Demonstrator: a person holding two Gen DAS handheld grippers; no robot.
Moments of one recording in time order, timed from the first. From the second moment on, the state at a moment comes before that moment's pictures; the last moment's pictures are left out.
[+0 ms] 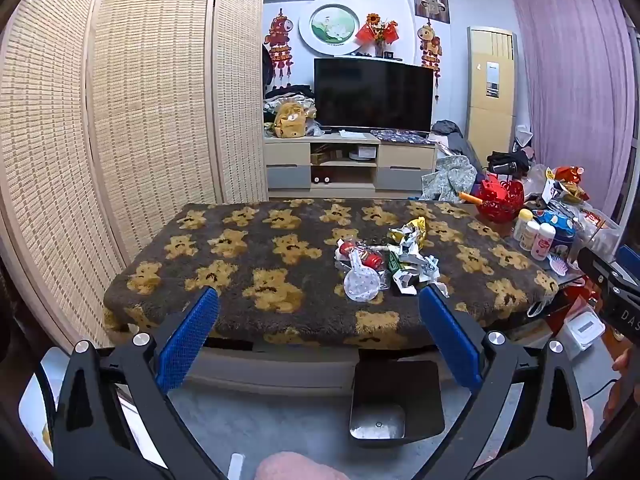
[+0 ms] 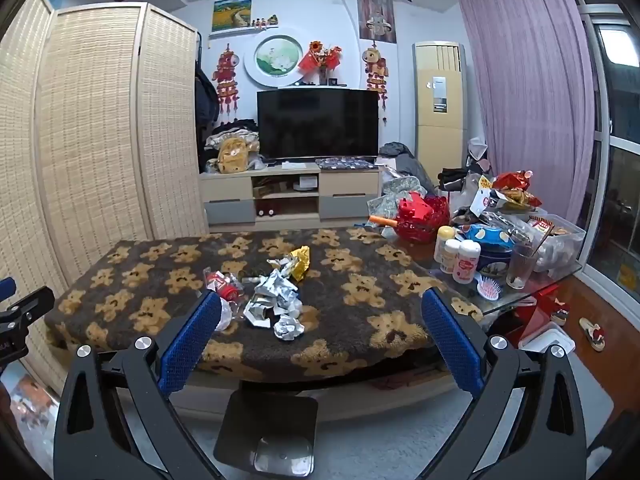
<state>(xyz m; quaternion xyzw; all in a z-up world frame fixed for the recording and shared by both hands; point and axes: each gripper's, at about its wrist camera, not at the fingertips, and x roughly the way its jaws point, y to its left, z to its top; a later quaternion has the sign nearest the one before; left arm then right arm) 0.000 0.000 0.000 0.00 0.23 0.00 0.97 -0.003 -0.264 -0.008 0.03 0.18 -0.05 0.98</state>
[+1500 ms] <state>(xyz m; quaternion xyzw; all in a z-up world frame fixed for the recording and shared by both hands) -0.008 -0.008 0.002 0.01 0.23 0.00 0.97 -0.005 -0.265 -0.008 0.02 0.19 -0.05 0.98</state>
